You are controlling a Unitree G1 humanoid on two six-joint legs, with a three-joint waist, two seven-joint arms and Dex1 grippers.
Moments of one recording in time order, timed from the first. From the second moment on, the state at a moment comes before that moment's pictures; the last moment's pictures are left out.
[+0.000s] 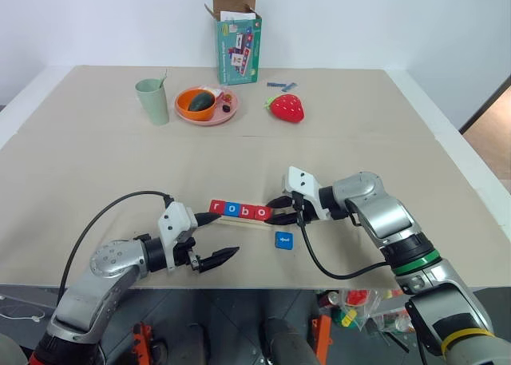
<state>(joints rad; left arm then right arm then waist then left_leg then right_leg) -0.05 0.56 -0.08 -0.40 -0.43 0.39 -0.84 -0.70 -0.55 0.34 0.16 0.08 0.43 1.21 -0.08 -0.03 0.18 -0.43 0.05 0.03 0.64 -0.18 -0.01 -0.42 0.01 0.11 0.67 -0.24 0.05</state>
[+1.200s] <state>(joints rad) -0.06 0.55 -0.08 -0.40 -0.41 0.39 -0.84 -0.68 -0.59 0.22 -0.01 0.17 0.51 1.17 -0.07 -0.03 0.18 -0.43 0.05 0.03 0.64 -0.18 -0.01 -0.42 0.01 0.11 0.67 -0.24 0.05</state>
